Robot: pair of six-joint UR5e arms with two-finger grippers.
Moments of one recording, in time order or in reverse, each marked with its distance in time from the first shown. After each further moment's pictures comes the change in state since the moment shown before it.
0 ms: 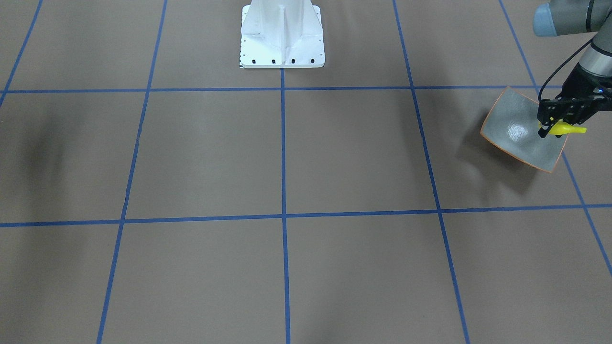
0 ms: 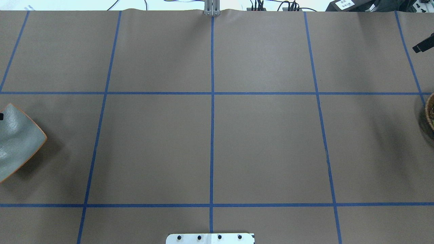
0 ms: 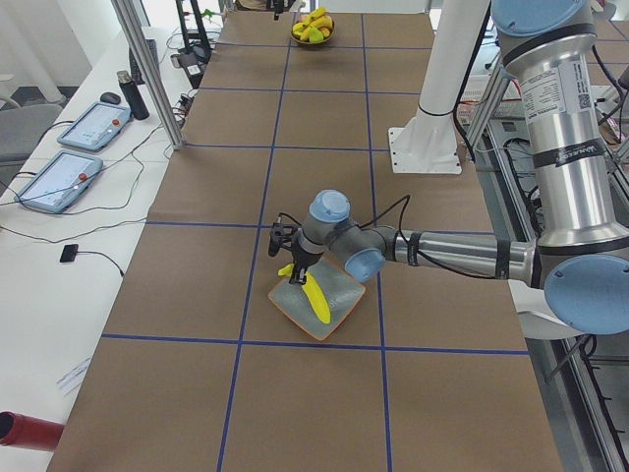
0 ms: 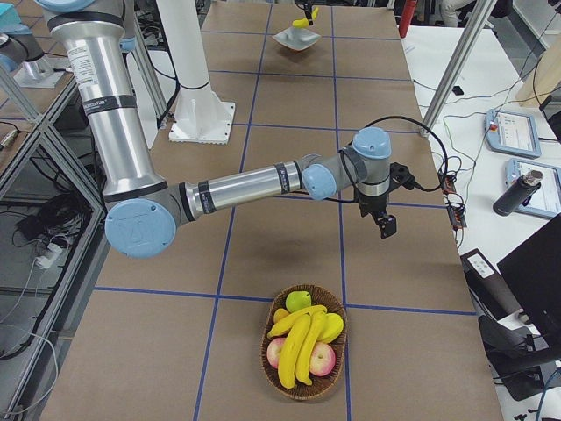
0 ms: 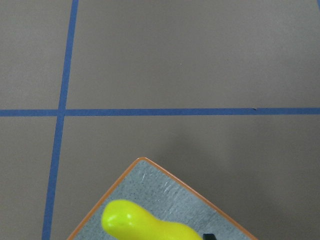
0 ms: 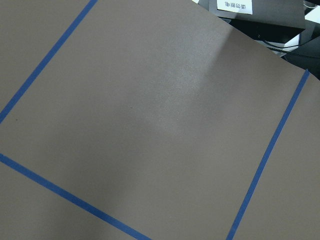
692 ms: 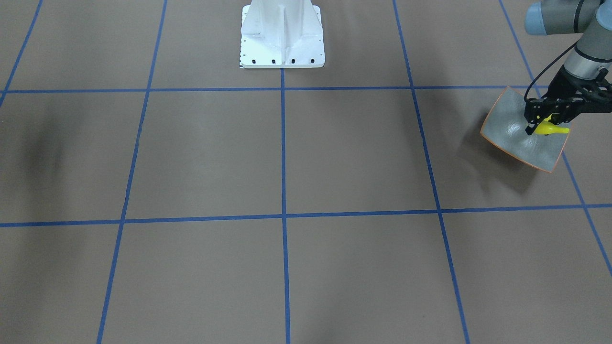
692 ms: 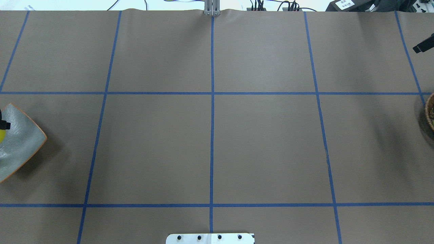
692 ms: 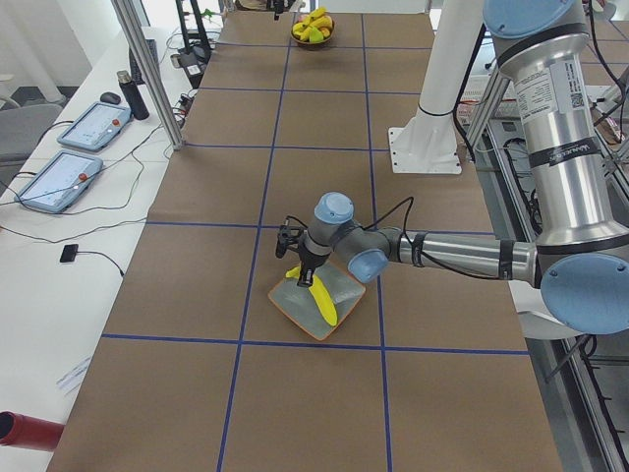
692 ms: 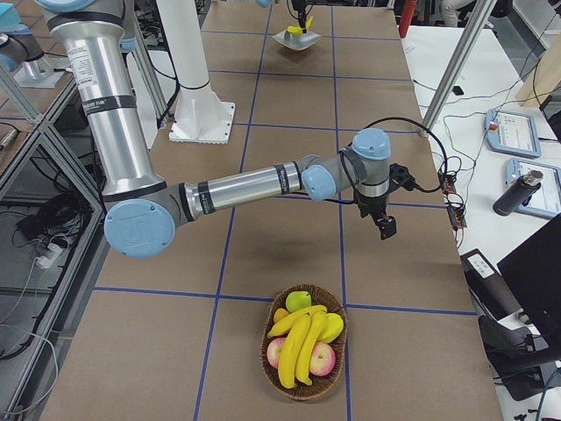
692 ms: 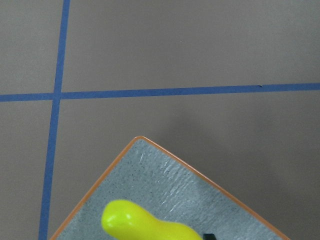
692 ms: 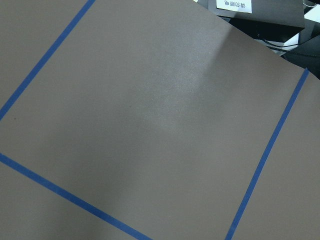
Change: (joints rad) left arm 0.063 0.012 0.001 0.000 0.016 0.000; right arm 0.000 -0.001 -0.001 0.000 -0.002 0.001
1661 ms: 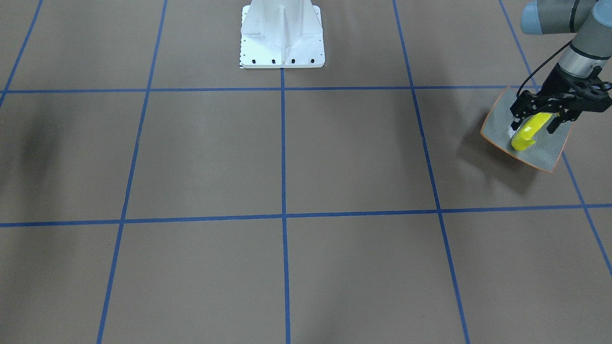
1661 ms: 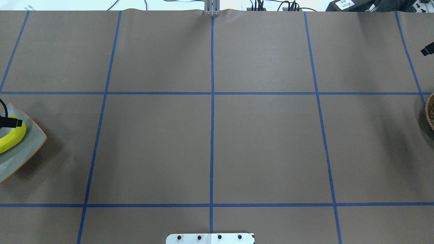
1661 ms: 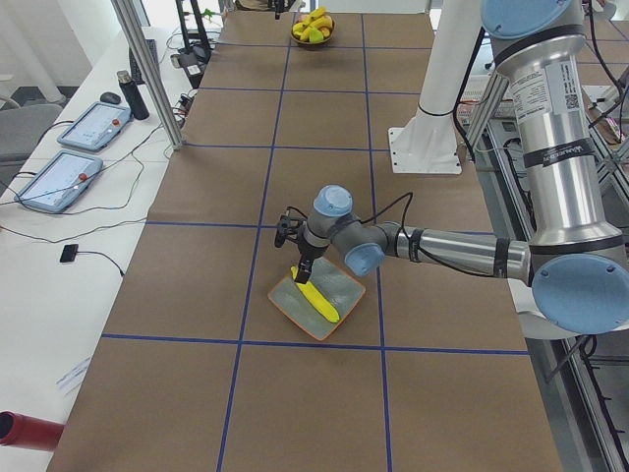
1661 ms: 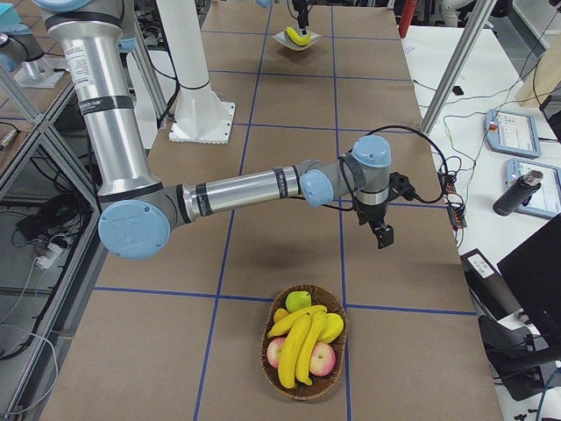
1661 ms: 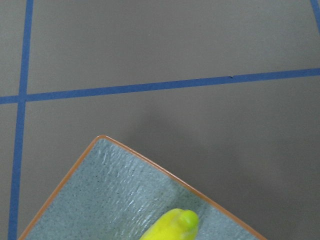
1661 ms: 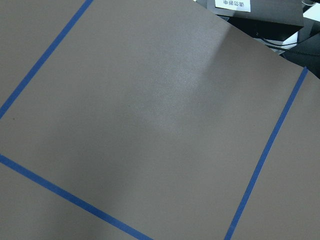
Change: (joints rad) left arm 0.000 -0.022 -0.036 -0.005 -0.015 0.061; right arm 0.034 -0.028 -0.020 -0.027 0.002 -0.013
